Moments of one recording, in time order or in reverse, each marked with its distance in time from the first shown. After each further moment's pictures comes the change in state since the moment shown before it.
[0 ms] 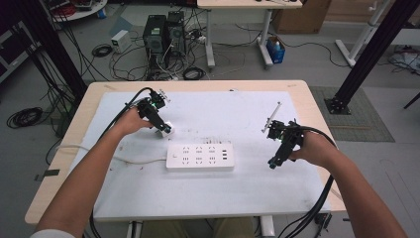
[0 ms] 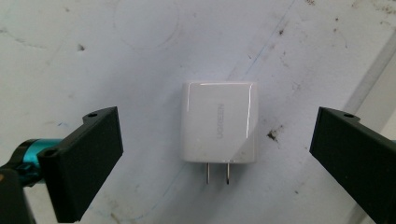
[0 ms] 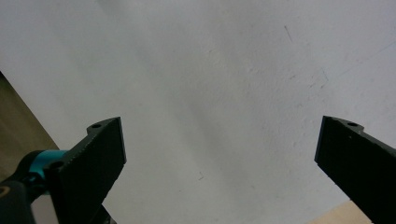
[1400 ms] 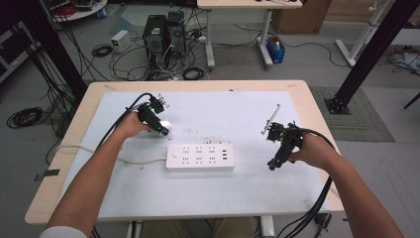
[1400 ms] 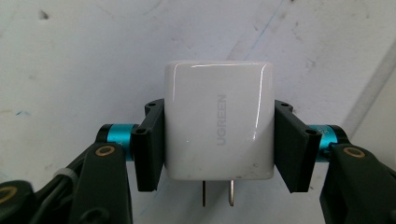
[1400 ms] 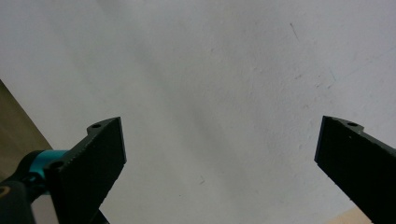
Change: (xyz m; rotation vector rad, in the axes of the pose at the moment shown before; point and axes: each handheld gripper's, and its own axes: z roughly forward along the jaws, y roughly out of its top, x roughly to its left) left arm 0.007 -0.014 0.006 0.025 -0.053 -0.006; right arm 0.000 -0.003 0.008 -0.008 0.006 0.003
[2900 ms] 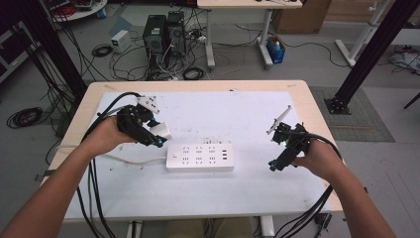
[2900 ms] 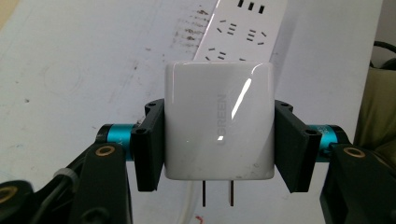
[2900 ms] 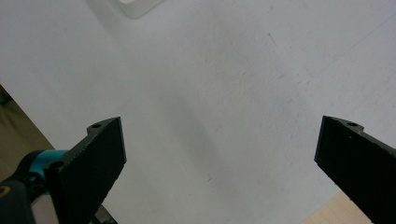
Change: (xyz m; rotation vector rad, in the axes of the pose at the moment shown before) left arm -0.117 -0.016 -0.126 -0.177 -0.062 0.233; right arm 0.022 -0.013 -0.024 -0.112 -0.091 0.080
